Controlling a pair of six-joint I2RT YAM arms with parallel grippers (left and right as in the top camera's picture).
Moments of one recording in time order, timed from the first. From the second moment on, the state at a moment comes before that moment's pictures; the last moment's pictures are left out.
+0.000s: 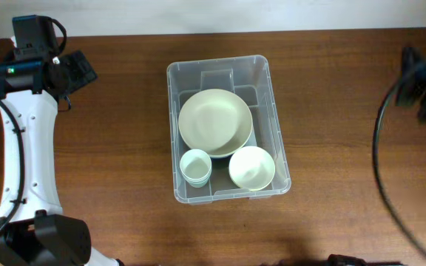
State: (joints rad) left arm 0.15 1.75 1.83 -1.06 -0.19 -0.38; right arm -0.18 1.14 1.91 -0.99 -0.15 -0.16
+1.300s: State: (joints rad) left arm 0.15 1.75 1.83 -1.06 -0.19 -0.38; right arm -0.15 0.04 0.14 0.03 -0.19 -0.16
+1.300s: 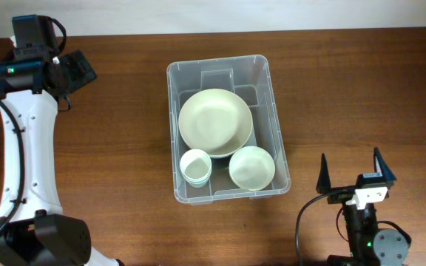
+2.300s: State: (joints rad) left arm 0.15 1.75 1.83 -1.06 -0.19 -0.38; right arm -0.13 0.01 0.01 -0.06 -0.12 -0.16
